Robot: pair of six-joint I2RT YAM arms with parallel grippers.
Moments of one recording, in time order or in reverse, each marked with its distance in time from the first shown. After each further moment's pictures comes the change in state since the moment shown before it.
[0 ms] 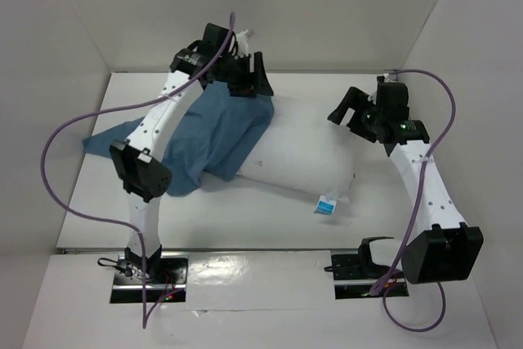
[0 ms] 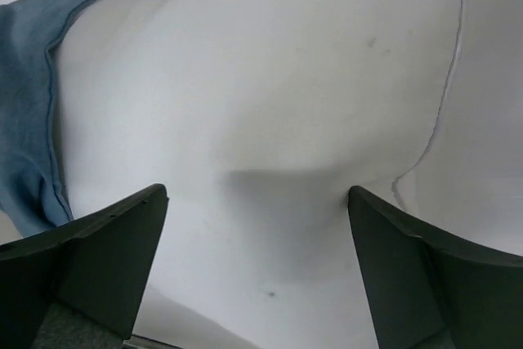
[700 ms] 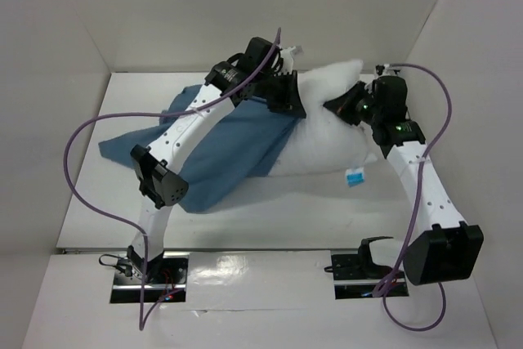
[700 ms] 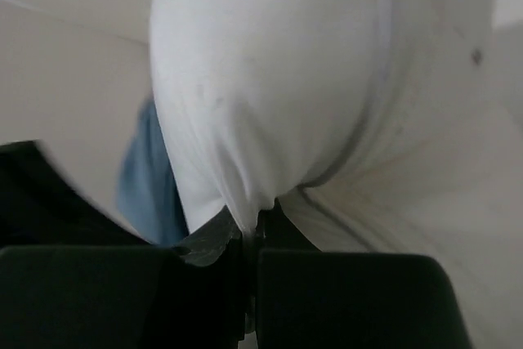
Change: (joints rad) left arm -0.234 -0.004 0.073 -0.020 -0.082 -0.037; right arm 0.042 0.003 -0.006 0.217 -0.161 0.206
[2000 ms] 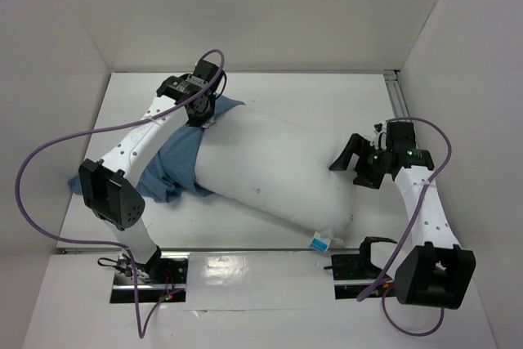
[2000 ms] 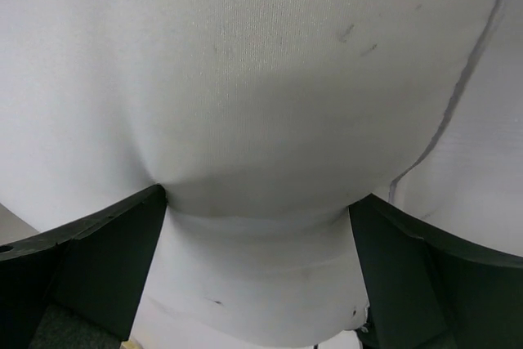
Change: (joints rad) left arm 0.232 -0.373 -0.648 -0.126 -0.790 0.165; right arm -0.211 -0.163 -0.278 -0.481 -0.116 -0.365
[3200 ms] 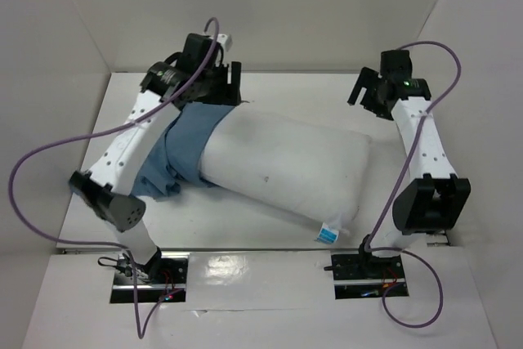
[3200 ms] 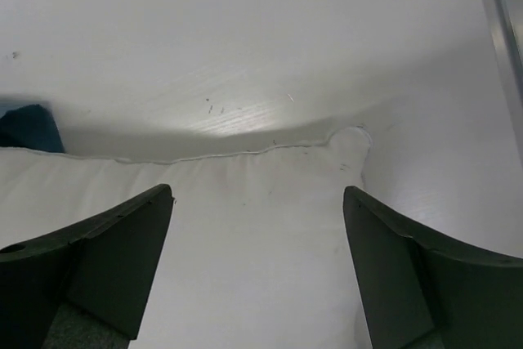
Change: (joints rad) left arm -0.051 0.045 0.334 0.034 0.272 0.012; right arm 0.115 0.526 0.757 -0.034 0.567 -0.006
